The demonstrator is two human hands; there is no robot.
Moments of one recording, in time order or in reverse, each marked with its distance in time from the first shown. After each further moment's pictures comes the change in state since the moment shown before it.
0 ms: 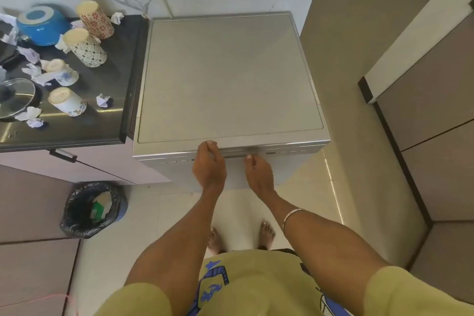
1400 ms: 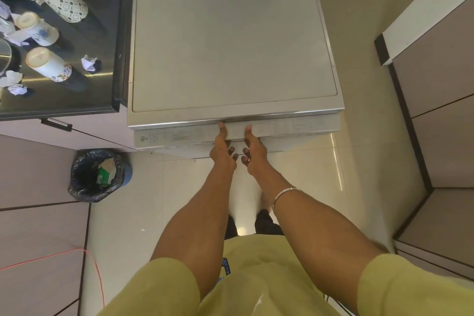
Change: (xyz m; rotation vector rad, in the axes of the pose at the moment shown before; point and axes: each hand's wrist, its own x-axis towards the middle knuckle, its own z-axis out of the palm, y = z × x) left_hand -0.020 -0.024 0.034 -0.710 -0.293 -1.239; right_hand 0.002 0.000 0.034 0.830 -0.083 0.777
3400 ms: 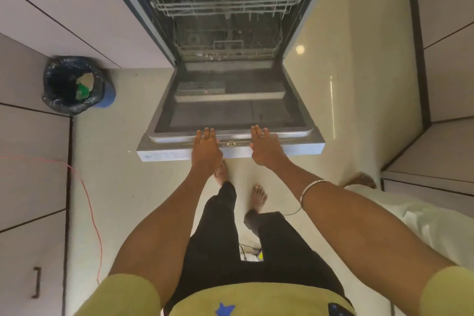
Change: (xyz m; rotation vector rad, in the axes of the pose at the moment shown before) left_hand 0.006 -0.271 -0.255 1.935 -0.094 0.648; right_hand -0.010 0.261 -0.252 -2.028 -0.236 -0.520
